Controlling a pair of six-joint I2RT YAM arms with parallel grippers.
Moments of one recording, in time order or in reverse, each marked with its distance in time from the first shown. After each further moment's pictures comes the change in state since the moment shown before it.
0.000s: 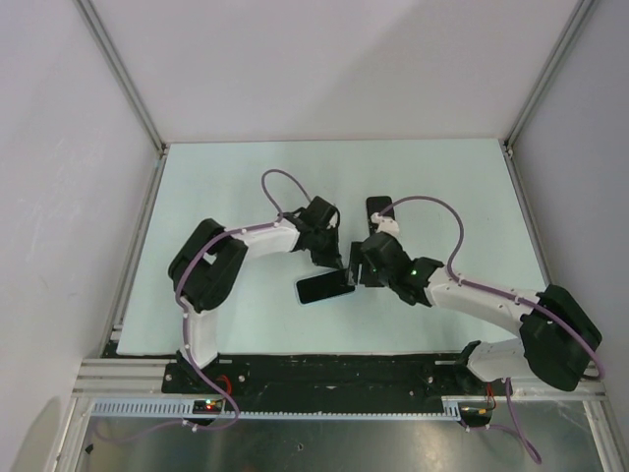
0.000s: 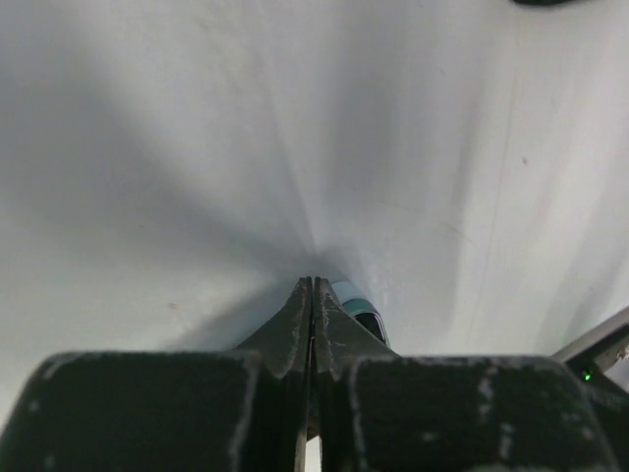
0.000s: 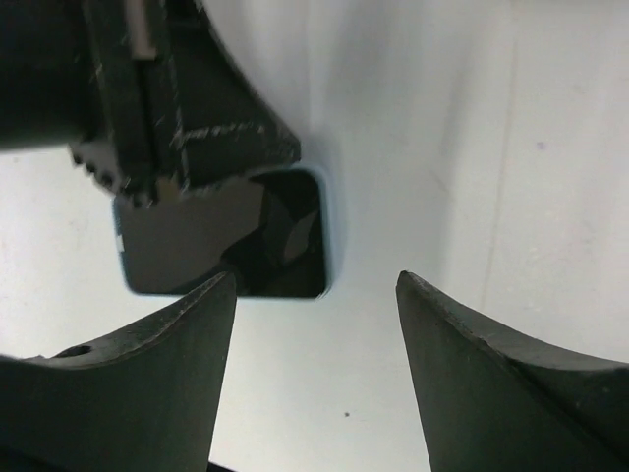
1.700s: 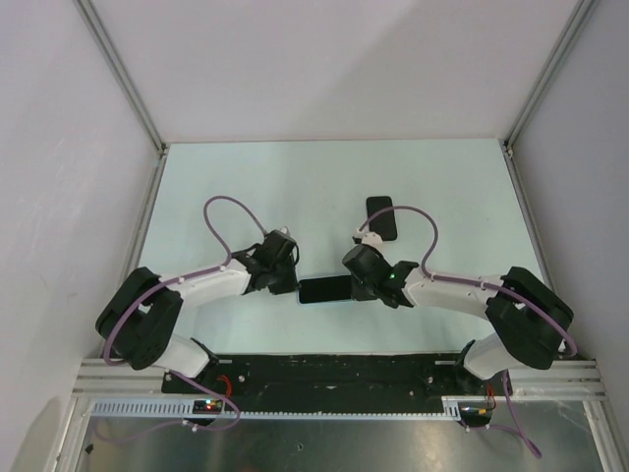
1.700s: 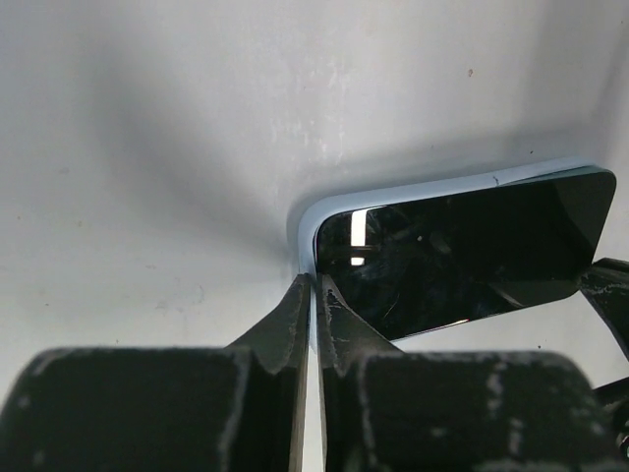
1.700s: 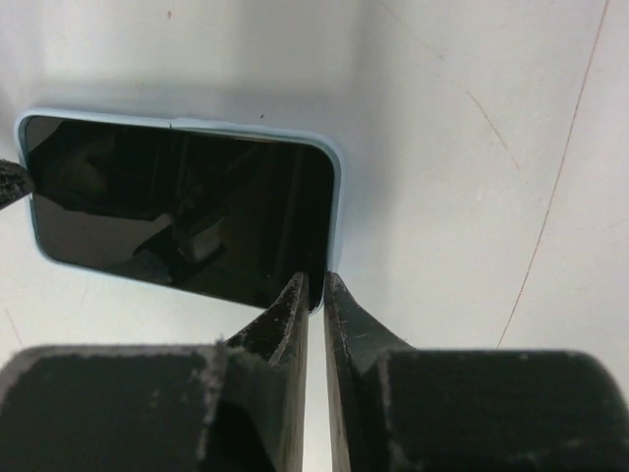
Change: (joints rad) left arm 0.010 -0.504 -0.540 0.044 -0.229 -0.047; right arm 0.054 0.151 -0.003 -0.015 -0.021 0.015
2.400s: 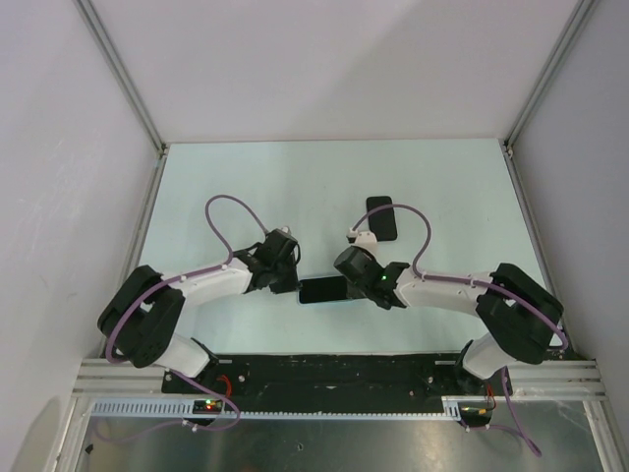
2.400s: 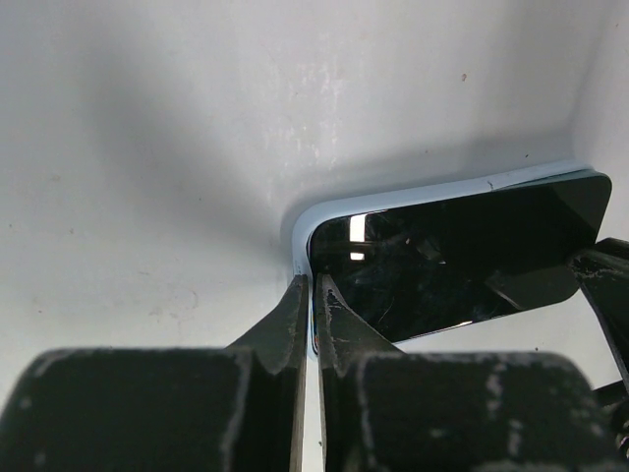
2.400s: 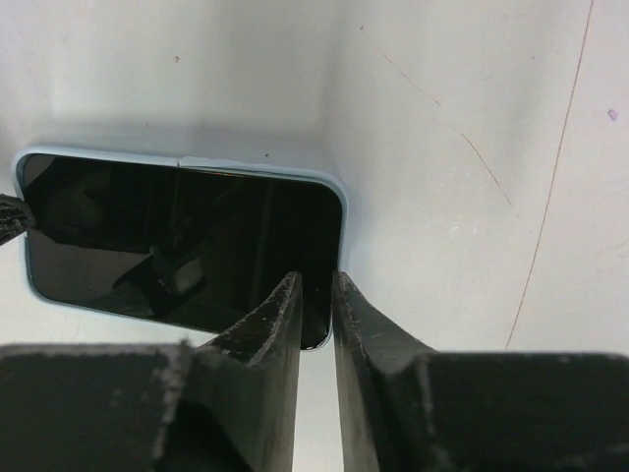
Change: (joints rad) left arm -0.004 0.020 0.013 0.010 0.005 0.000; right arm 0.048 0.069 0.059 -0.012 0.130 -0.011
